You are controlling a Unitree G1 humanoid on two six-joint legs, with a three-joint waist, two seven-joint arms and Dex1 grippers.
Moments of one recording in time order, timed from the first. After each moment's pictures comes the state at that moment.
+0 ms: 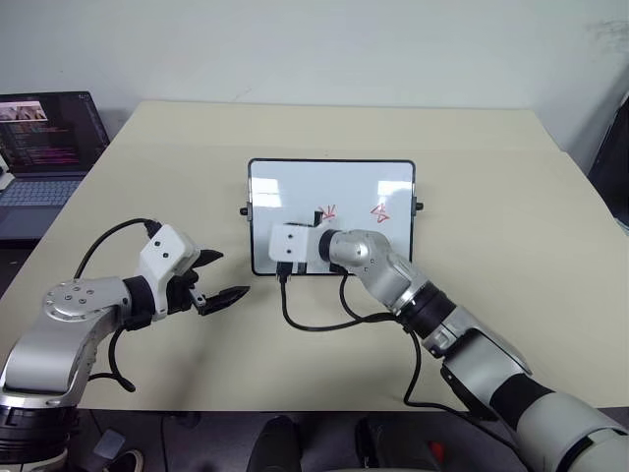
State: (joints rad) left arm -0.11 0.88 0.20 -0.28 -0.39 0.58 -0.91; right arm -0.97 -0.06 0.55 0.53 -0.41 0.08 0.47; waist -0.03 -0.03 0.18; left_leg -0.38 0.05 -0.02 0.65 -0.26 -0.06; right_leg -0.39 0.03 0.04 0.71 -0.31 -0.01
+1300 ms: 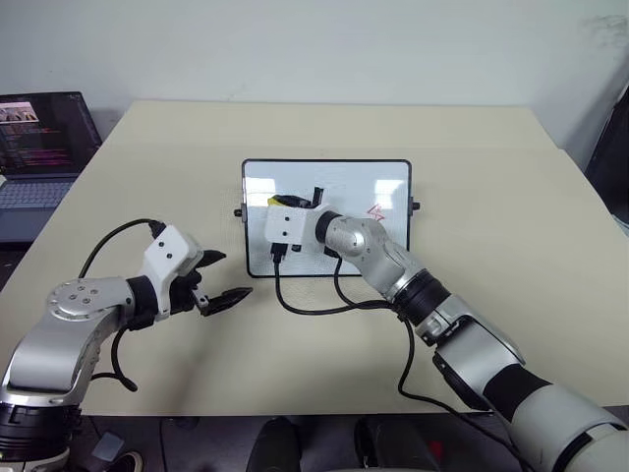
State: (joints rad) left arm -0.12 0.88 0.18 -0.27 -0.39 0.56 -0.92; right arm -1.00 -0.01 0.55 0.61 -0.48 -0.04 0.46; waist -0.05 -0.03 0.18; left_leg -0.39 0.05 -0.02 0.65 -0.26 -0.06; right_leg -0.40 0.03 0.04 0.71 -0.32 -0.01
